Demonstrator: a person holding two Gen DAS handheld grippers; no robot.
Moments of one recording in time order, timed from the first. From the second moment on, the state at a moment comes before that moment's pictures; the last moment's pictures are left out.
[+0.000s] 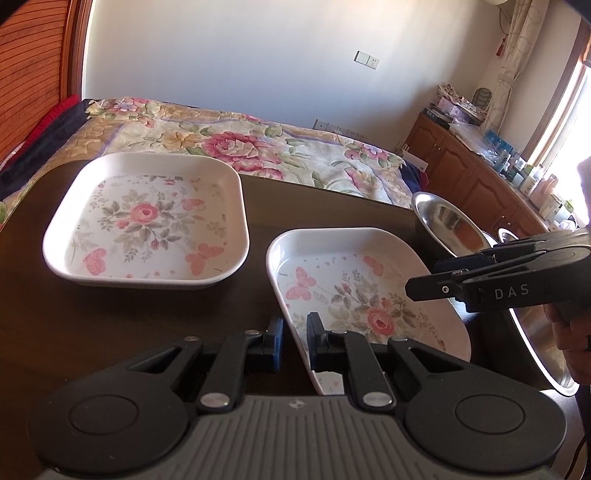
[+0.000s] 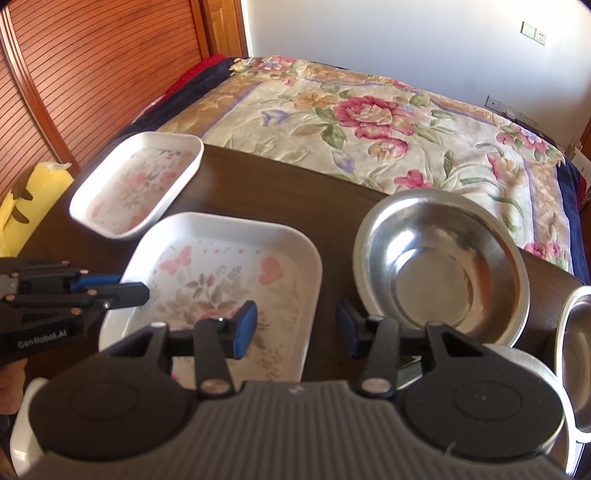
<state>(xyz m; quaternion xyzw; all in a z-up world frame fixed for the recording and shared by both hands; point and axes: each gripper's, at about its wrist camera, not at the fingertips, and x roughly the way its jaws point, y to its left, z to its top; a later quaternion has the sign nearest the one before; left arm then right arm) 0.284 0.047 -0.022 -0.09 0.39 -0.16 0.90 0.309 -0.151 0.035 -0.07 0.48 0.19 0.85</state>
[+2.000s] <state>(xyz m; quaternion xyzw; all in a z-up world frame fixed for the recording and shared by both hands) 0.226 0.051 0.038 -0.08 0.33 -0.14 0.93 0.265 -0.162 0.085 -0.06 0.41 0.19 0.89</state>
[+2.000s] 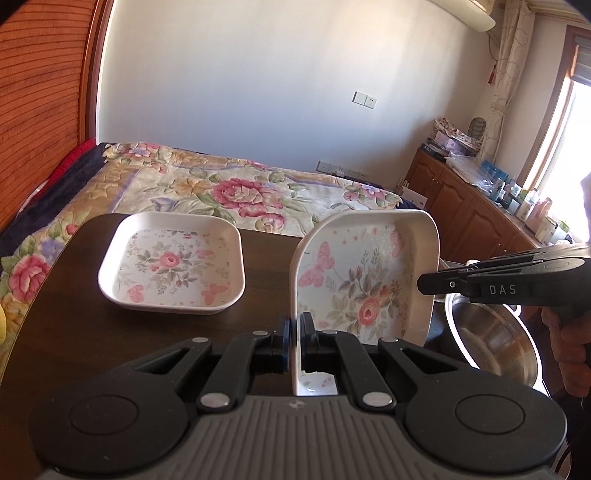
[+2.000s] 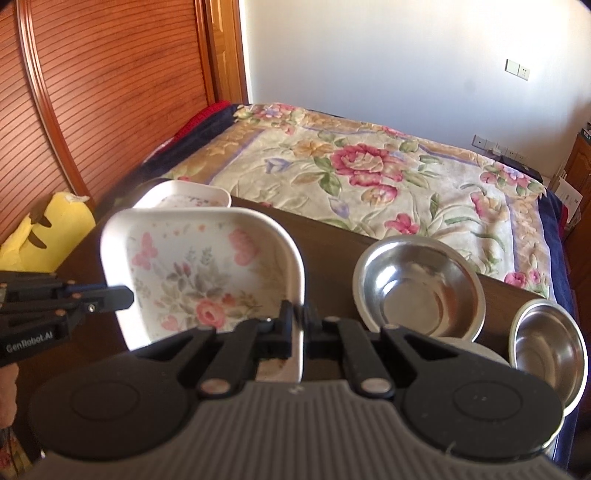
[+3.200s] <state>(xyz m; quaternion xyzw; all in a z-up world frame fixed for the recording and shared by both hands) 0.085 0.069 0.053 -0.04 0.31 -0.13 0.94 0.137 -0.151 0.099 -0.06 0.37 0.21 0.90</state>
